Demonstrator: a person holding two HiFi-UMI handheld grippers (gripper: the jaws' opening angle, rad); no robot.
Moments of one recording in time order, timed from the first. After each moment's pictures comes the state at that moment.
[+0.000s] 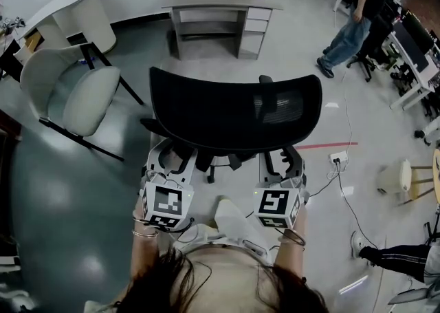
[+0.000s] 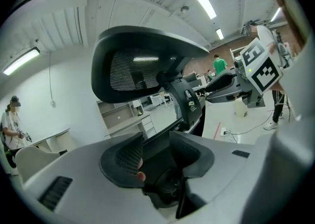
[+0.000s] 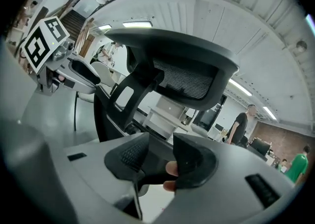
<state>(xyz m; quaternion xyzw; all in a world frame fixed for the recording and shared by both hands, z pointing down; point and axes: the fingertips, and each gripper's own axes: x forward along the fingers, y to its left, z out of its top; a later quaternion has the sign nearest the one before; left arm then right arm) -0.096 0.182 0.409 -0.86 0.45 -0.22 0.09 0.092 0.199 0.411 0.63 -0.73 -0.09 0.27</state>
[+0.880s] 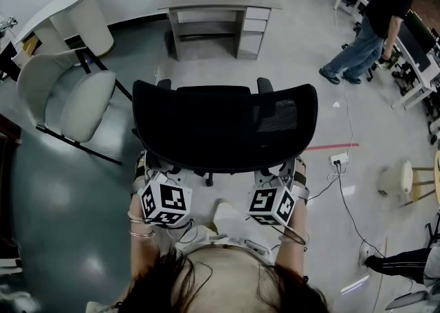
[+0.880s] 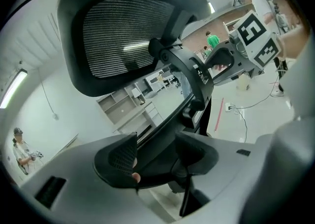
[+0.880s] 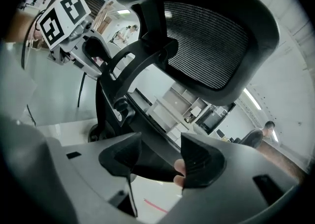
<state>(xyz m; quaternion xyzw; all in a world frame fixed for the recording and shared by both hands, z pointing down) -0.095 0.146 0.443 -0.81 0.46 -0.34 0.14 0.108 0.169 0.445 0.58 -0.71 -0.13 0.38</state>
